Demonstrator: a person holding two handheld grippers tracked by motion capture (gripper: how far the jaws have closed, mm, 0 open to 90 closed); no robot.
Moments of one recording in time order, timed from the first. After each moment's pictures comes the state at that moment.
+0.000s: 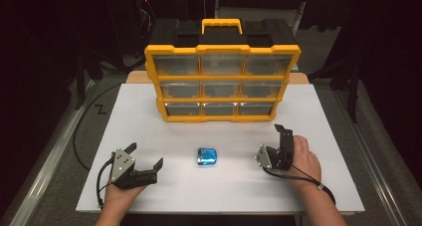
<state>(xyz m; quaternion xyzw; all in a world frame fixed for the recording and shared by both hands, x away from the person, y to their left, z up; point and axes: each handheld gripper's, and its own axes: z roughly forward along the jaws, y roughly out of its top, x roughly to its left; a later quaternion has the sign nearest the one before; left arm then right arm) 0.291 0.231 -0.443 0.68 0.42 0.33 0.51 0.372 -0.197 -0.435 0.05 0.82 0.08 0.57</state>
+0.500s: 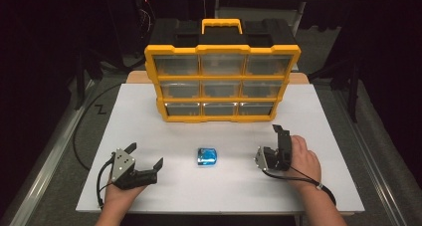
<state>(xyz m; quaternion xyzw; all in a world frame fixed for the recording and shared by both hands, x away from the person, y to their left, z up) 0.291 0.231 -0.443 0.68 0.42 0.33 0.50 0.370 -0.193 -0.437 0.02 0.81 0.05 0.58</state>
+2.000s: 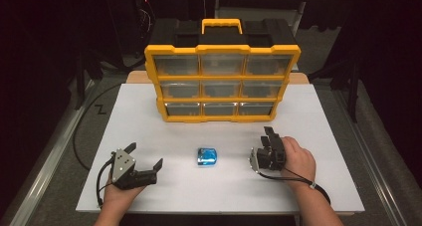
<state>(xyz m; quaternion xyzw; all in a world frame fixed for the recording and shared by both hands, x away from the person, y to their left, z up) 0.290 0.231 -0.441 0.68 0.41 0.34 0.49 0.370 -0.176 -0.440 0.00 0.79 0.03 0.61</state>
